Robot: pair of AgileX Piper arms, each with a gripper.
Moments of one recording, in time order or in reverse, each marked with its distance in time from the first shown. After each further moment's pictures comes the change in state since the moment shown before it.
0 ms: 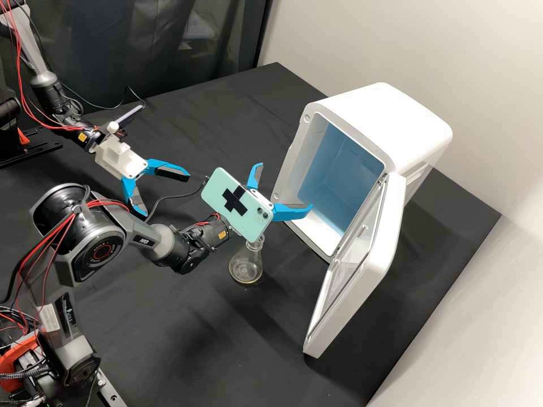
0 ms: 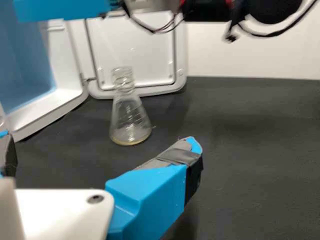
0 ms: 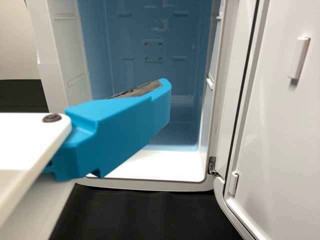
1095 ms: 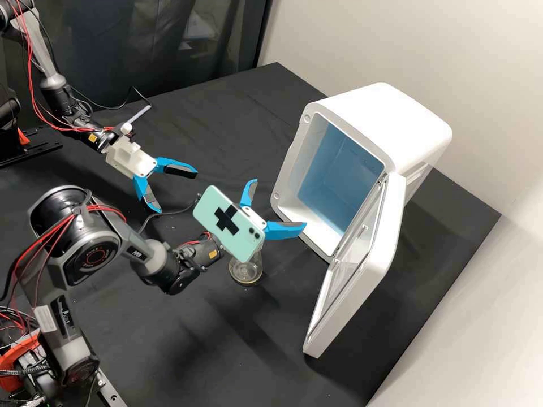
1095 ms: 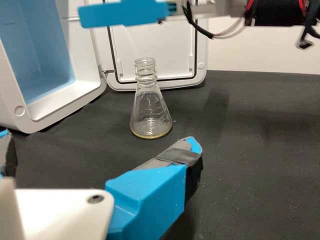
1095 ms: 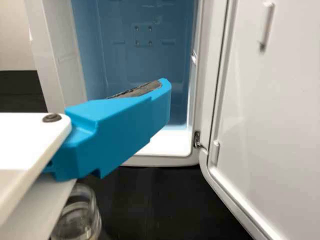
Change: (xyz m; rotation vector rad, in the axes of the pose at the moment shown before) left arm 0.006 -0.003 -0.014 -0.010 0.040 -0.008; right arm -0.041 -0.004 0.030 0.007 -0.029 -0.009
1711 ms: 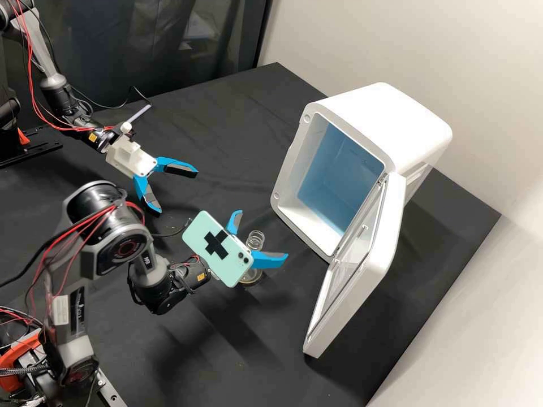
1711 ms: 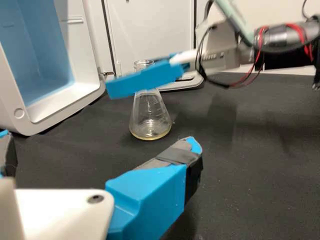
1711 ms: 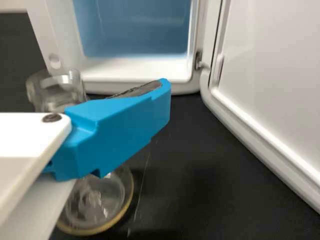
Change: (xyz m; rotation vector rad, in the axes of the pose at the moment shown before) left arm 0.000 0.001 -0.001 0.000 -0.006 0.006; right arm -0.015 -0.041 0.039 -0.023 -0.139 -0.135
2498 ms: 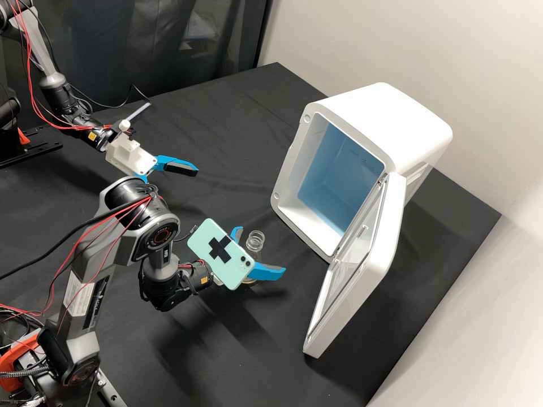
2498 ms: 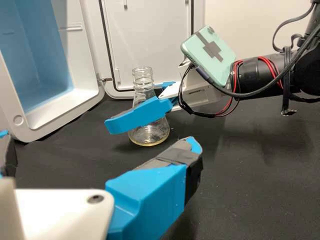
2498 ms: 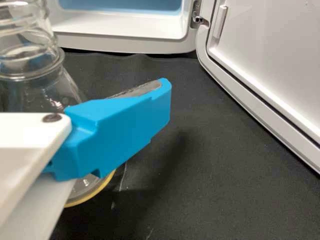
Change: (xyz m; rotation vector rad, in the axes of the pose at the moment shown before) left arm -0.001 0.003 0.001 0.006 -0.008 0.016; right arm 0.021 -0.020 0.015 -0.040 -0.099 -0.026
